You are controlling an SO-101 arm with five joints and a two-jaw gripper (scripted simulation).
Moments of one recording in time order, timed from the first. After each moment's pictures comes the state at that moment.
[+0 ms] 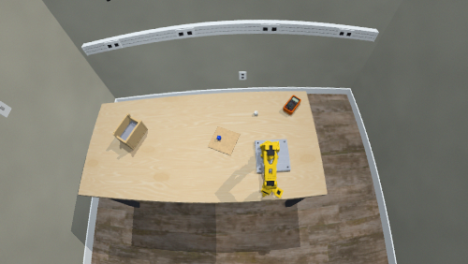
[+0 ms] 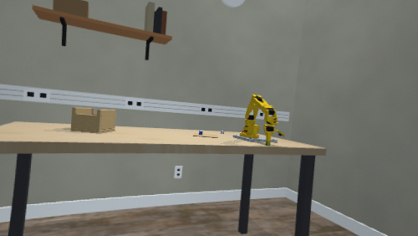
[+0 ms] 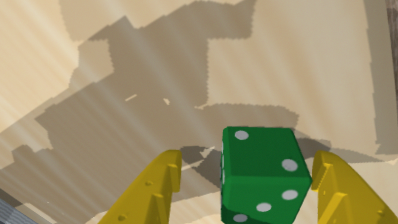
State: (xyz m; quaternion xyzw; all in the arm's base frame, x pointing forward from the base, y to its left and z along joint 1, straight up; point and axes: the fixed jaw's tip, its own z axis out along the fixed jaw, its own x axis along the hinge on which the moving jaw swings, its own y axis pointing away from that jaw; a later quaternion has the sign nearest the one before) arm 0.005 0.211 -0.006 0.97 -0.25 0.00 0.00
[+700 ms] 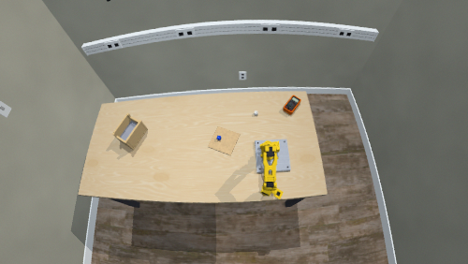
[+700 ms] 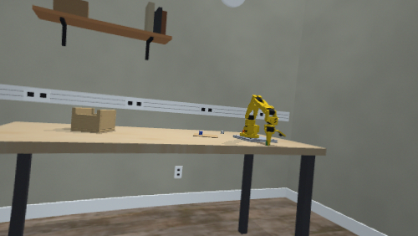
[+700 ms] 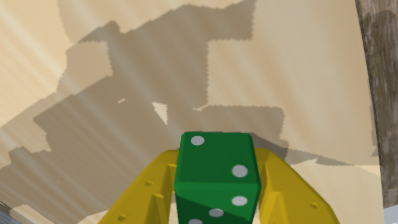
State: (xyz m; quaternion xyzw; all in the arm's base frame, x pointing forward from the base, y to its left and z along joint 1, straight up) arm 0.007 0.218 -0.007 0.97 -0.25 0.00 0.00
